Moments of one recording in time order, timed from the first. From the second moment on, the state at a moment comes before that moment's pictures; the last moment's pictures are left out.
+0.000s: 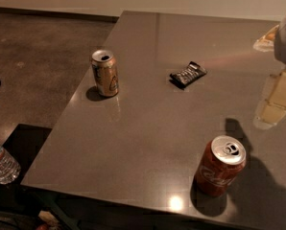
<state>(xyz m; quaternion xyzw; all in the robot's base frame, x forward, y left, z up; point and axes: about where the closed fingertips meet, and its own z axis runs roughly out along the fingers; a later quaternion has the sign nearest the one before) 0.438 -0.216 0.977 -0.60 0.78 -0.04 0.16</state>
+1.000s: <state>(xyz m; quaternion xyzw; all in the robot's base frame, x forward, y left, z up) 0.480 -0.176 0.965 -0.61 0.78 -0.03 0.17</state>
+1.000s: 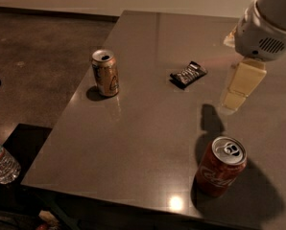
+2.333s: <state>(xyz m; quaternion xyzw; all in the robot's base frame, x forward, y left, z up) 0.583 -0.029 0.937 -0.57 0.76 0.10 0.28</state>
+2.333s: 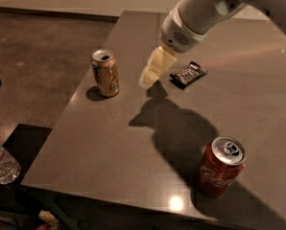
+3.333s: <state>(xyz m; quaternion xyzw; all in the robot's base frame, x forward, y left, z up) 0.595 0.074 0.903 -0.58 0.74 0.15 0.30</state>
